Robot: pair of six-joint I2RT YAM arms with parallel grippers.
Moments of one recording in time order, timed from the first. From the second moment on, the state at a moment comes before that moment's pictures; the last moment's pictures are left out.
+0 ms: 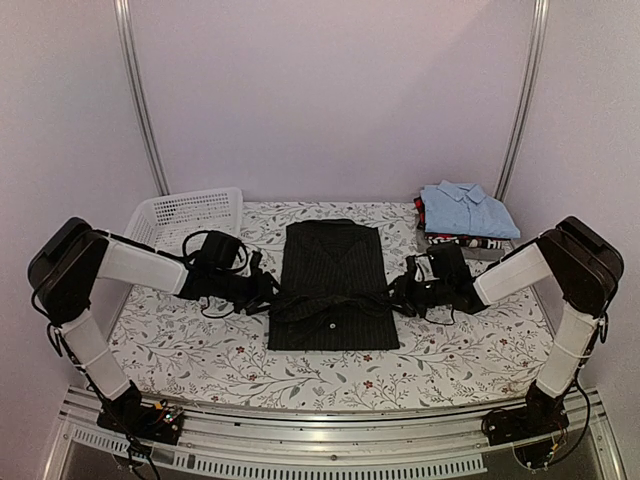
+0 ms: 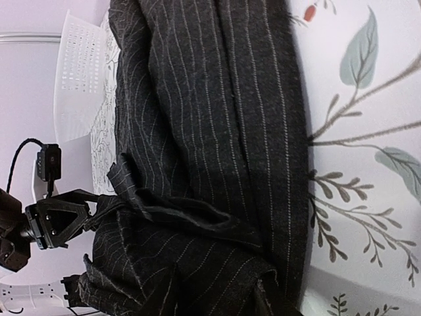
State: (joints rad) left arm -0.55 1.72 0.78 0.14 0.46 -0.85; right arm 0.55 1.81 0.72 0.42 -0.45 0.98
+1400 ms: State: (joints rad) left arm -0.65 1.59 0.73 -0.14 0.30 -0.60; right arm 0.90 1.64 0.88 -0.02 -0.10 0.59
